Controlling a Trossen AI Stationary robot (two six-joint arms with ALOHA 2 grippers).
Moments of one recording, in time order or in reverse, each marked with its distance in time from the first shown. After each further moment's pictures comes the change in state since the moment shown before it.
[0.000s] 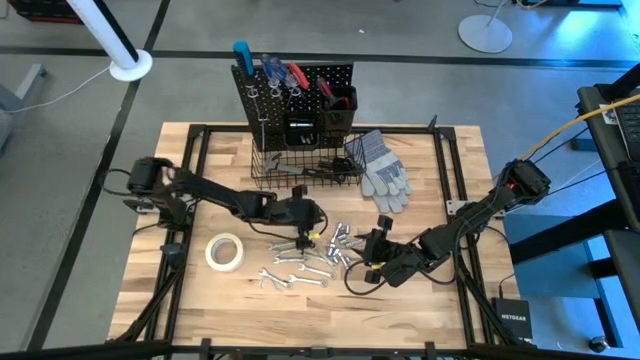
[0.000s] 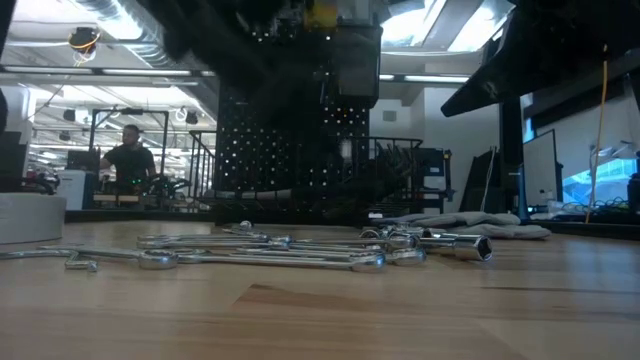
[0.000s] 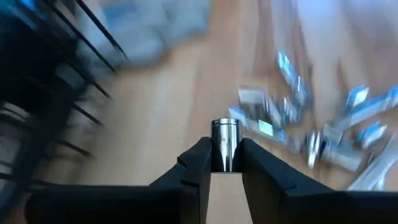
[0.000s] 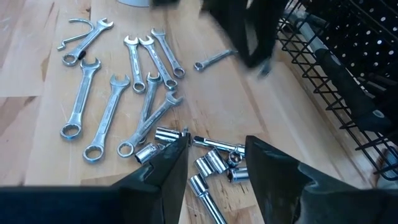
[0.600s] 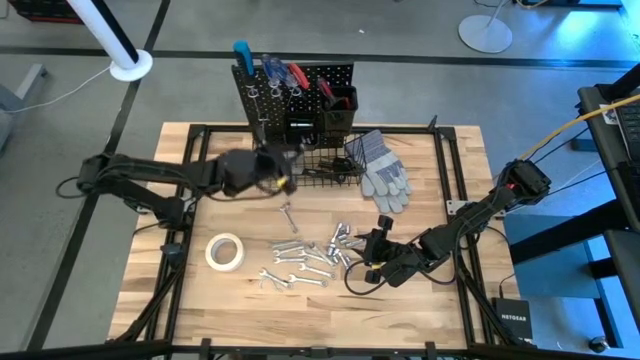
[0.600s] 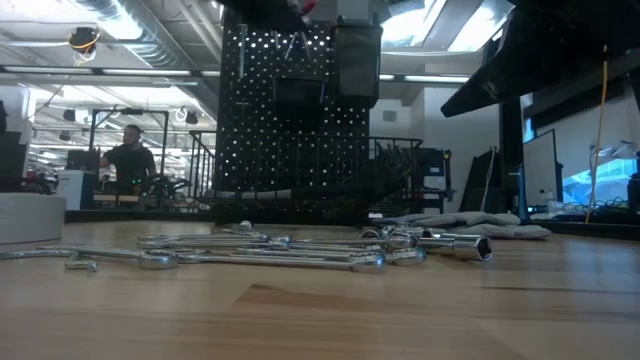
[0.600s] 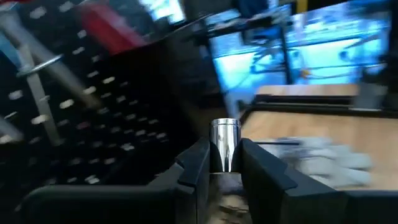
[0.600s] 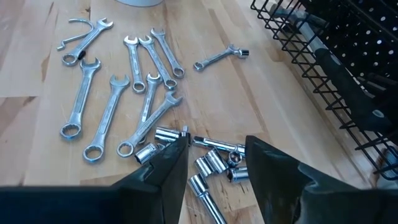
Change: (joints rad) left arm 0.138 -0.440 0.003 0.075 -0.344 0.208; right arm 0.000 0.000 0.000 0.001 0.001 0.000
